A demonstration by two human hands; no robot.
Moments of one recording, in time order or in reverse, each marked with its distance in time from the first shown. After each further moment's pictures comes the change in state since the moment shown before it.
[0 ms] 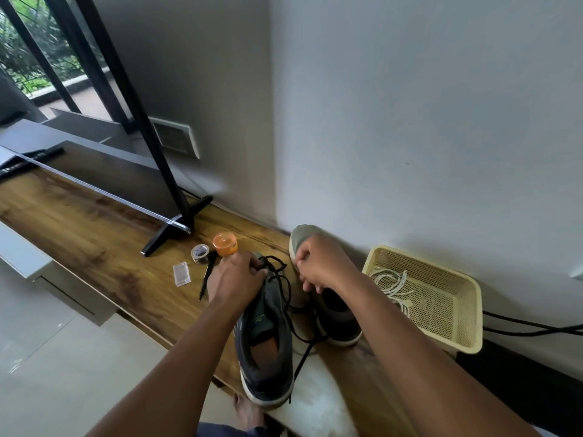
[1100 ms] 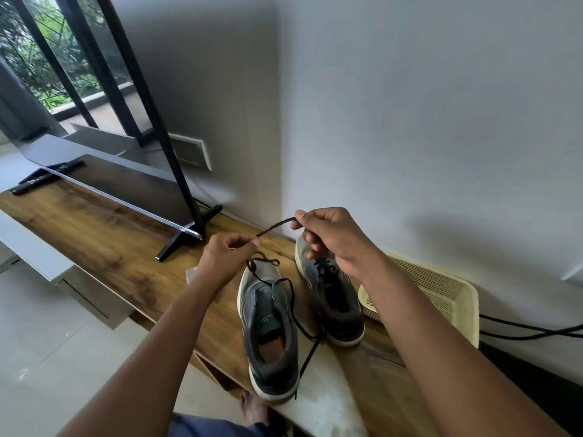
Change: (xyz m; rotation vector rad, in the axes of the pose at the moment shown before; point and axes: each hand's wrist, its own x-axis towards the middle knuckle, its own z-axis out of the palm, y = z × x) left_hand 0.007 -0.003 -0.067 -0.626 -0.073 -0.034; right_hand -0.031 -0.024 -0.048 0.862 0.017 -0.253
